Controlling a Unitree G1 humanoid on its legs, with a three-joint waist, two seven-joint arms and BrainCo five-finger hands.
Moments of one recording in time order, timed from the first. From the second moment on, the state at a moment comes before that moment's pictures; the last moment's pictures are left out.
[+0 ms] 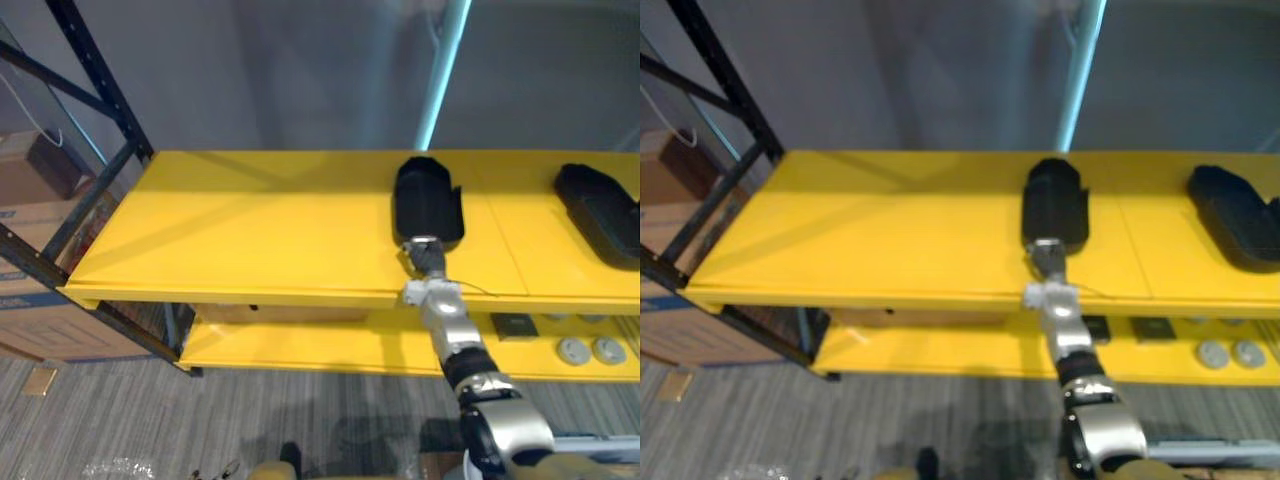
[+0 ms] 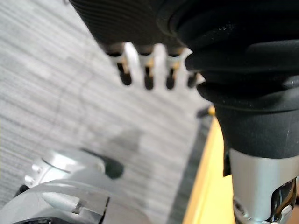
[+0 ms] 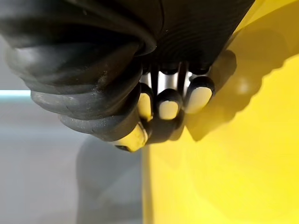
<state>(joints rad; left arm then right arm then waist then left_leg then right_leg) 0.27 0.07 0.18 0.92 -0.28 -0.09 0.21 -0.59 -0.15 0.00 0.80 0.19 -0.16 -0.16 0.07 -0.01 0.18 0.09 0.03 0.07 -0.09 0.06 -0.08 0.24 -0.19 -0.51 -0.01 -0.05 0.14</state>
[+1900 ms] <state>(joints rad) 0.23 0.03 0.26 0.96 -0.28 -0.12 0.22 -0.75 -0.01 0.16 0.88 0.14 -0.04 -0.40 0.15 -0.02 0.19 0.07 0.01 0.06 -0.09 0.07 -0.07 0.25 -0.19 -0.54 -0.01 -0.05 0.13</state>
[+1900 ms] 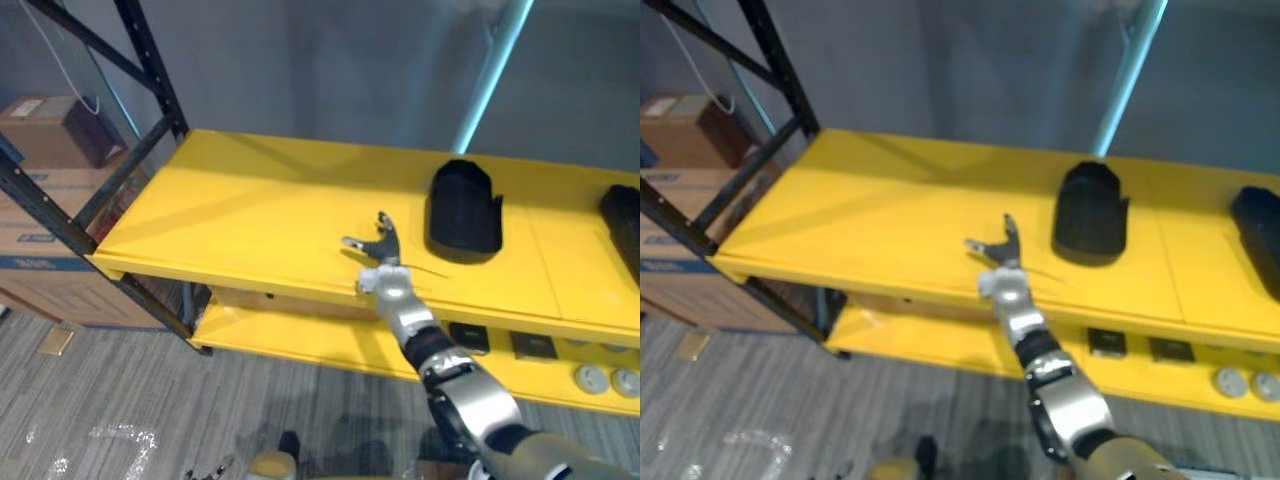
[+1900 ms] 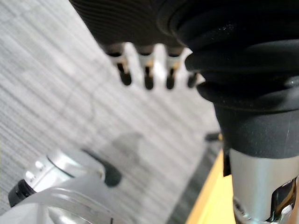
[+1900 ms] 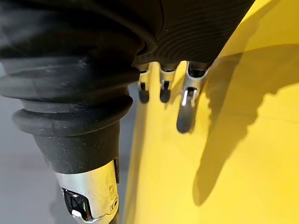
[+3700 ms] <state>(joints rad) 0.19 0.06 0.21 0.96 -0.32 -0.09 0.22 -0.77 -0.05 0.00 0.92 0.08 0.05 -0.59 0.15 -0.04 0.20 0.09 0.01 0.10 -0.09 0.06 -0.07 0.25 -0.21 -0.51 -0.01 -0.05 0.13</state>
